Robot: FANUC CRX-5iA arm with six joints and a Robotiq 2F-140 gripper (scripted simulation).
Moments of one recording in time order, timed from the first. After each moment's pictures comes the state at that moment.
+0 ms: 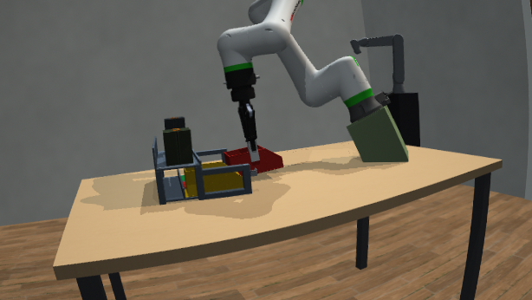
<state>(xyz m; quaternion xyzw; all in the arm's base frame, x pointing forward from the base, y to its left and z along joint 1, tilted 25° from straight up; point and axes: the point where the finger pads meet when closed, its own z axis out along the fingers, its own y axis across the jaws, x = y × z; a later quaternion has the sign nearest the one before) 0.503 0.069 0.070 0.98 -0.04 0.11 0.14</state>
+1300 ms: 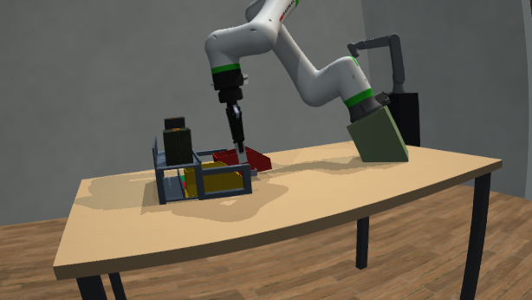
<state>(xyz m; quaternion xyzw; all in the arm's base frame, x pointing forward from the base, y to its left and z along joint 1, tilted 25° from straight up) 0.541 0.068 0.082 0.98 -0.04 0.11 0.14</state>
